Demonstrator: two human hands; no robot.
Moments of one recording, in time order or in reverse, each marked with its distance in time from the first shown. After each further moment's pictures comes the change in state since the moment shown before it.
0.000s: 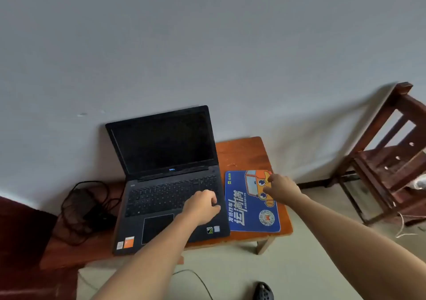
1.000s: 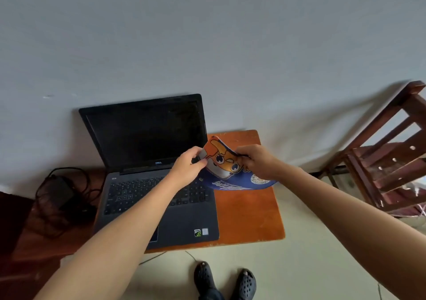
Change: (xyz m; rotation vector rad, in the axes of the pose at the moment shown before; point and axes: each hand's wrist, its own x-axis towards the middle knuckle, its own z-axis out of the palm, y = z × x) left_hand 0.092 -0.002 -0.047 -0.609 0.133 0.127; right_hand 0.020 -0.074 -0.063 0.060 -0.080 -0.640
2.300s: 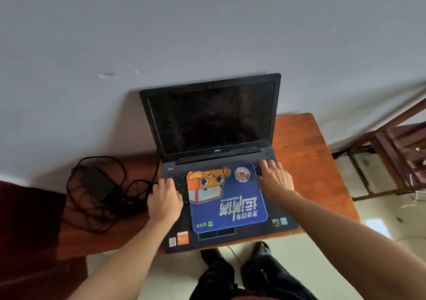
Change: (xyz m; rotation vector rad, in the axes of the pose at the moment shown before) left_hand -0.068 -0.243 -0.155 0.849 0.170 -0.266; right_hand 0.082 -0.058 0.218 -0.518 0.069 0.517
